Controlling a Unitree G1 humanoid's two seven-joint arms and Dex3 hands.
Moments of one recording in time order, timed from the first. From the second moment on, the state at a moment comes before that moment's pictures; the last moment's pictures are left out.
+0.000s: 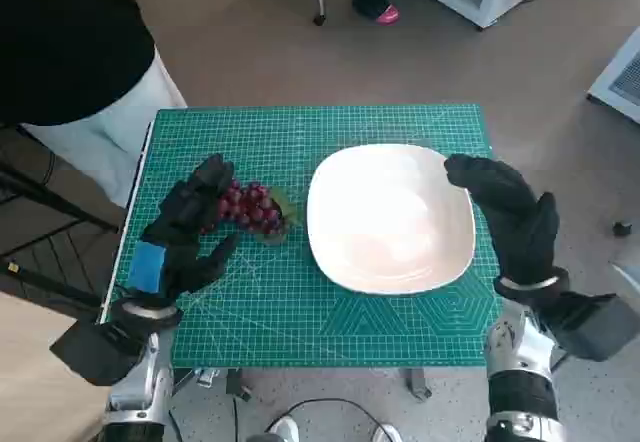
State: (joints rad) left arm -0.18 0.18 0.16 0.22 -0.22 -0.55 -0.35; right arm -0.61 -0.14 -0.27 0.84 0.43 -0.83 0.79
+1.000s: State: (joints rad) left arm -0.18 0.18 0.16 0.22 -0.22 -0.55 -0.33; right arm -0.61 -0.15 -0.27 0.85 0.43 -0.82 0.79
